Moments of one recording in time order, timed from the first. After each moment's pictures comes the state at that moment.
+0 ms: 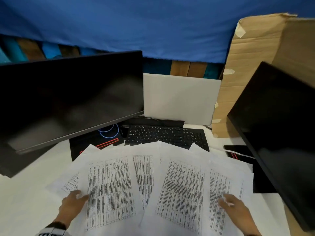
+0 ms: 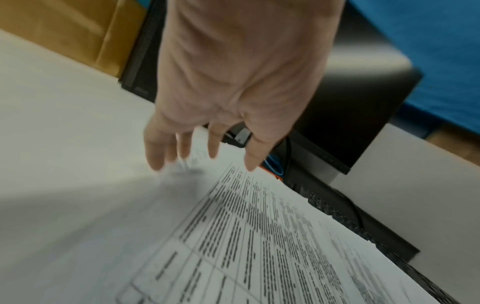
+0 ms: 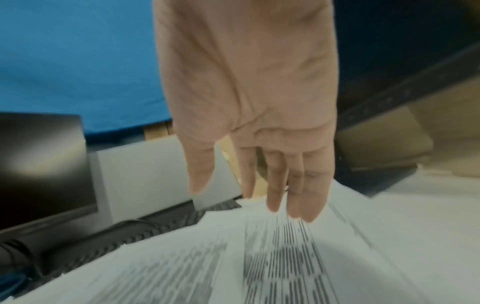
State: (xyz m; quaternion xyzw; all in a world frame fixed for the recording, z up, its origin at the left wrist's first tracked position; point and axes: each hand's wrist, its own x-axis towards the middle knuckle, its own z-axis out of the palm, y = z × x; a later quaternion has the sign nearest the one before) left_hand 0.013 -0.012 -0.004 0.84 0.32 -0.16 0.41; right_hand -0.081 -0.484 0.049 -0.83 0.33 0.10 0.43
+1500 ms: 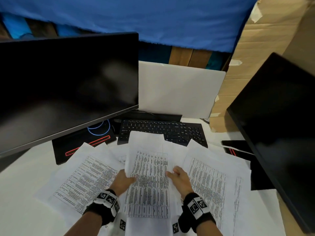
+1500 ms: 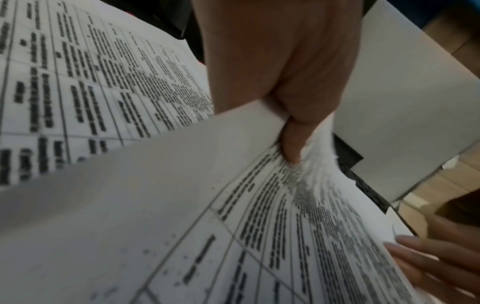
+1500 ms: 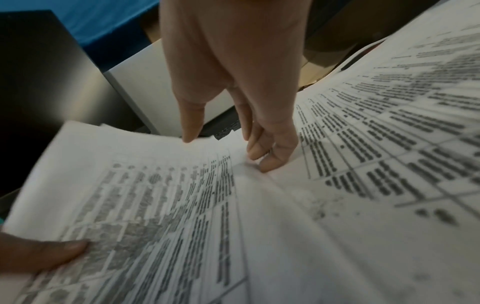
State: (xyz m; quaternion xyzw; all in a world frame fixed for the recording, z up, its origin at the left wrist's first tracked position) left_hand 0.093 -0.151 -0.017 0.79 0.08 -0.30 0.53; right_hand 0.049 -0.372 -0.027 -0.77 0.27 0.08 0.57
